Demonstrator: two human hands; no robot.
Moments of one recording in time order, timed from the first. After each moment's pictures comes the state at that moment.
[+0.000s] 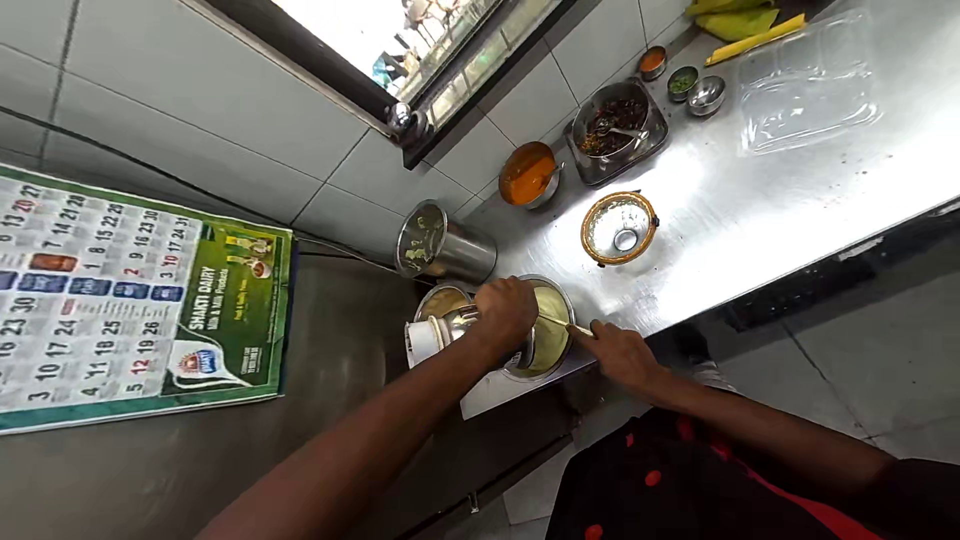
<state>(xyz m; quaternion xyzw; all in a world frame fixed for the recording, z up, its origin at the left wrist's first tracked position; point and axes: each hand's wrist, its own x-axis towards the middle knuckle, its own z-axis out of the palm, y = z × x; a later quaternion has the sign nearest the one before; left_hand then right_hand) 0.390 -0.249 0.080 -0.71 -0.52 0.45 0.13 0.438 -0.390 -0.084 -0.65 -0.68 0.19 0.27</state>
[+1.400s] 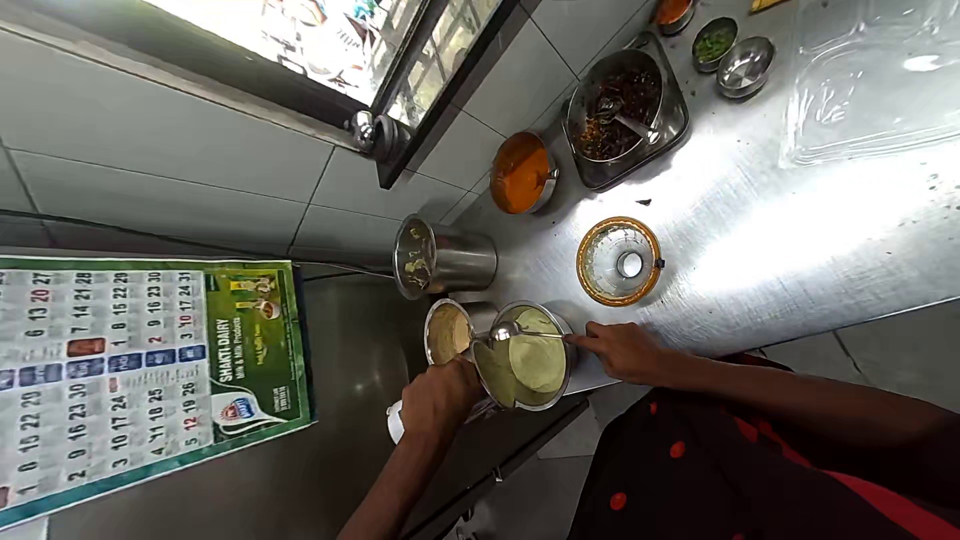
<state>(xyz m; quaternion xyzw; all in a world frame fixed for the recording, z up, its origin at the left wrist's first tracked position) 0.336 -0.216 0.113 -0.63 -0.62 0.45 0.15 0.538 -0.303 -0.110 -0.47 -0.73 0.37 0.34</state>
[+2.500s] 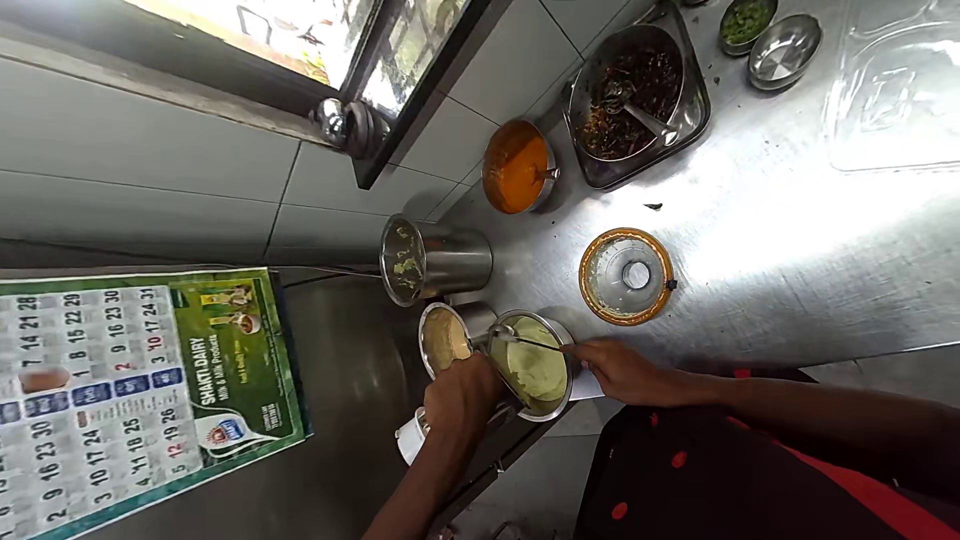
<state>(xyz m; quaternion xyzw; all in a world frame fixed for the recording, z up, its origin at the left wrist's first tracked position) 0.396 -0.190 0.083 -0.57 -0.62 0.52 0.14 0.541 -0.285 -0.099 -0.40 -0.63 0.56 0.37</state>
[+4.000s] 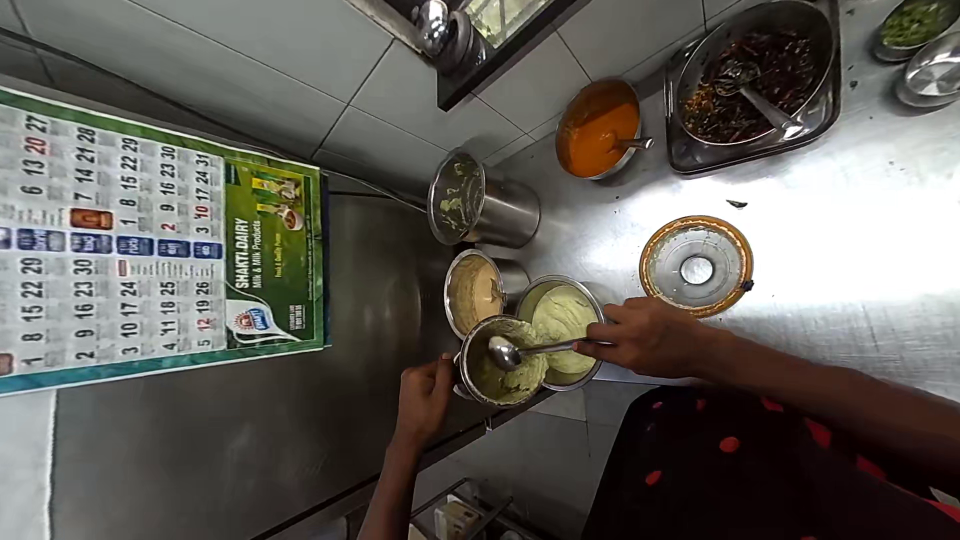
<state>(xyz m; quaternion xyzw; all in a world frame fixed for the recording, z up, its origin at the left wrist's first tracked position) 0.182 -0.234 0.114 -0.73 -0.67 -0.01 -0.09 0.559 -0.232 -0.040 -0.24 -0.88 0.09 0.40</state>
